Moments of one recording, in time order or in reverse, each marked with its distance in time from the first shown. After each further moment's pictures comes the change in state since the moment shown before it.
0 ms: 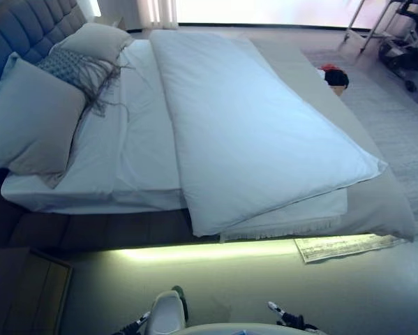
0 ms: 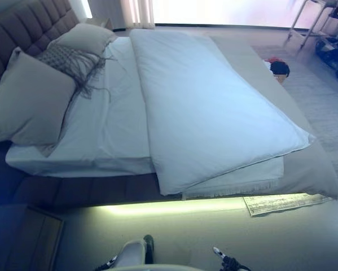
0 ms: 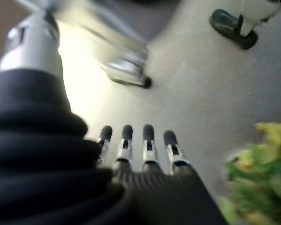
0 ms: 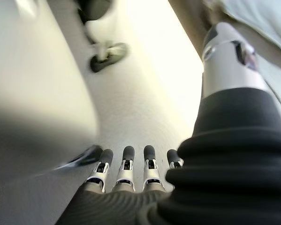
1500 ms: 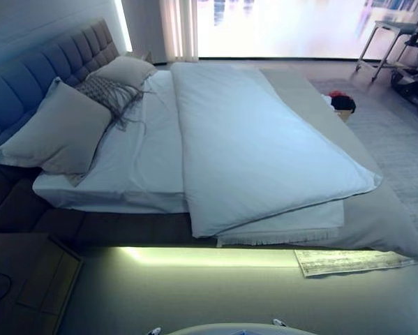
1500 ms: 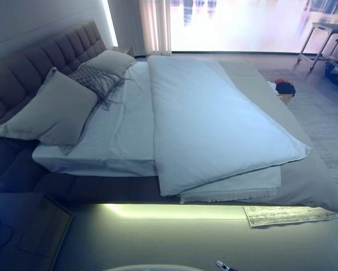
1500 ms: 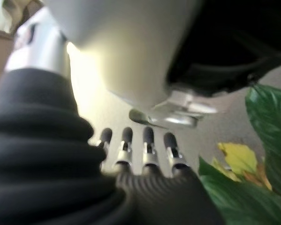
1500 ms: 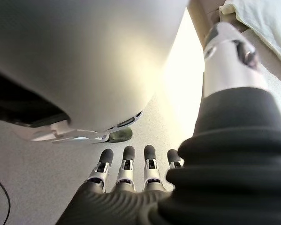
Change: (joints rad) left arm 0.045 -0.020 -0.063 -0.017 0.048 0.005 -0.058; right arm 0.046 -0.026 0.131 -0.069 -0.077 0.014 0.019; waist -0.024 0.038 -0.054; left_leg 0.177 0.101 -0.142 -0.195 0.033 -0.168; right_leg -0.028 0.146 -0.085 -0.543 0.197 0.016
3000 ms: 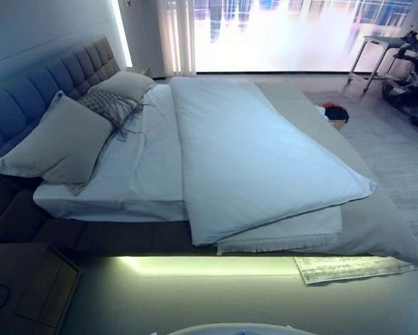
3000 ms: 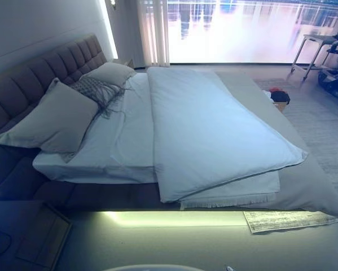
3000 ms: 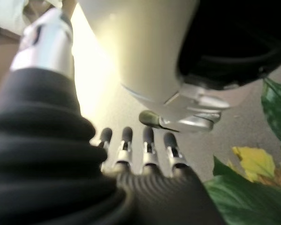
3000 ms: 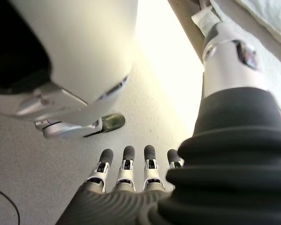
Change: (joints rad) left arm 0.082 0.021 0.006 -0.038 -0.017 -0.021 -0.077; right arm 0.088 -0.010 -0.080 -0.020 0.073 -0.029 -0.076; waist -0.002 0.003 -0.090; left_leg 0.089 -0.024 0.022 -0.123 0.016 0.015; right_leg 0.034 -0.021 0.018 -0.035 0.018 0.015
